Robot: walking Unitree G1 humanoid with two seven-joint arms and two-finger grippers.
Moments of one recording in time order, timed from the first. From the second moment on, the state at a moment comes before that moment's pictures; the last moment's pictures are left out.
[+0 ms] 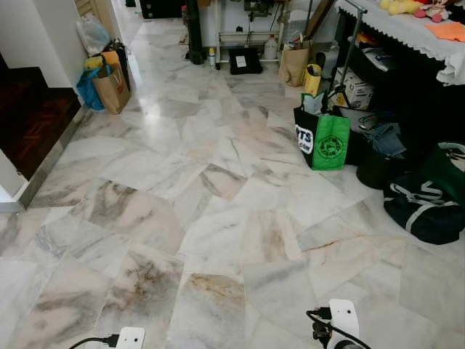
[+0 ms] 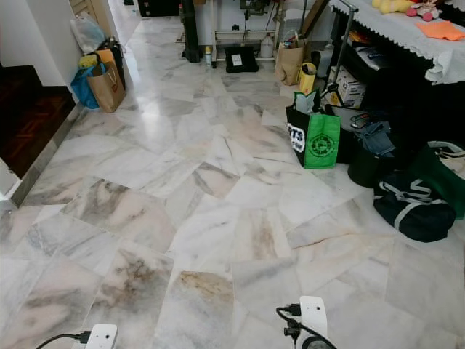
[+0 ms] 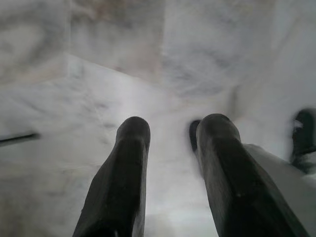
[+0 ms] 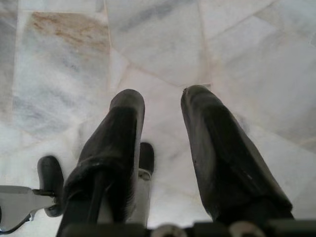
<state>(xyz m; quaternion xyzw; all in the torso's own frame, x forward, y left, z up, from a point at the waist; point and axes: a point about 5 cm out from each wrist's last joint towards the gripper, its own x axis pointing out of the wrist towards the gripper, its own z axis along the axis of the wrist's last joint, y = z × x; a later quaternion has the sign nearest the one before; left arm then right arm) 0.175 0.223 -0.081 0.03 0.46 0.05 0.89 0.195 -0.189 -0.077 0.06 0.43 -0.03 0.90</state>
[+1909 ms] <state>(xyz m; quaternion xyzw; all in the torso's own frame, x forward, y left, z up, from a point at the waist) 0.190 0.220 -0.074 0.06 0.43 0.01 0.90 0.202 -0.186 -0.074 0.09 0.42 -0.03 0.90</state>
